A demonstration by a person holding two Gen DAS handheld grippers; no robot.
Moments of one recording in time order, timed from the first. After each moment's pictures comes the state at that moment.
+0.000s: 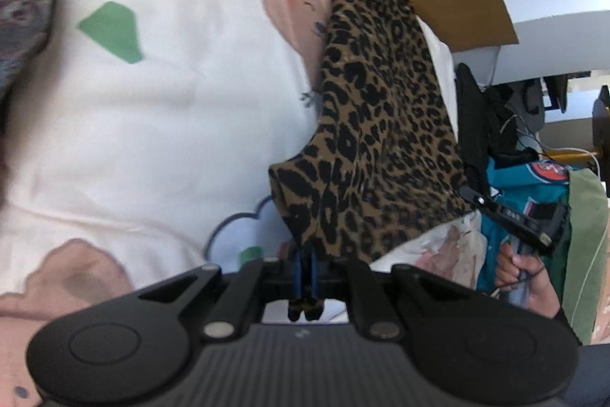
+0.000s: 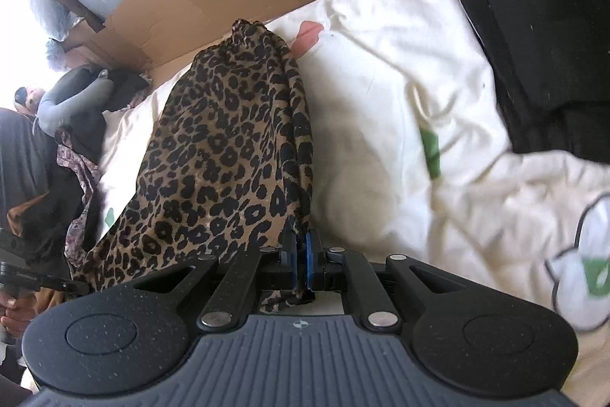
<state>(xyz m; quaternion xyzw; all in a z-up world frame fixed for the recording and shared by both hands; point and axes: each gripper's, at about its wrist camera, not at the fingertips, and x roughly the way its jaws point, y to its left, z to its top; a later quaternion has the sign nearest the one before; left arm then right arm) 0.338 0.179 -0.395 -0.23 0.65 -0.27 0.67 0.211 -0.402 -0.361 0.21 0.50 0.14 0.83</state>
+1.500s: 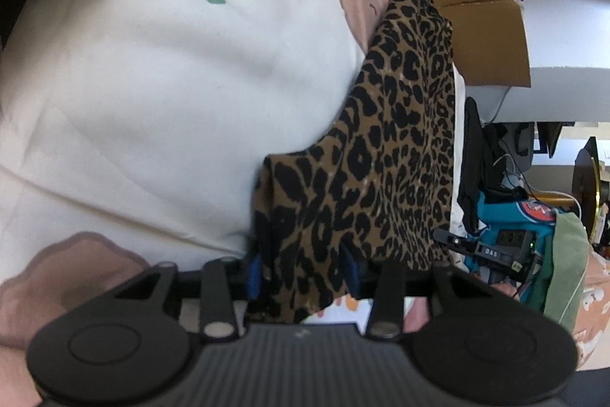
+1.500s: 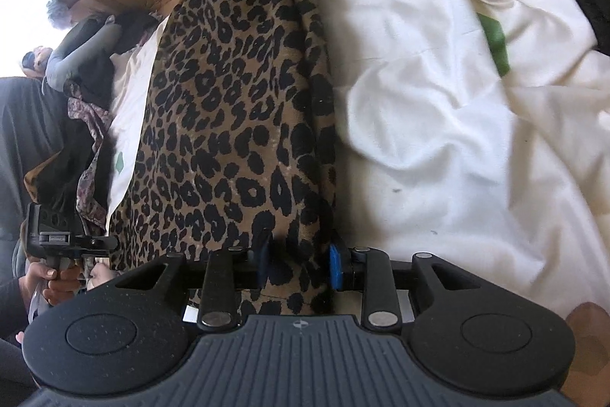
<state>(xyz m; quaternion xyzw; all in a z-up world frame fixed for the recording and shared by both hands) 0.365 0.116 -0.462 -0.32 0.63 -0.27 0.65 0.230 -0.385 -0.433 0.25 0.59 0.22 0.74</state>
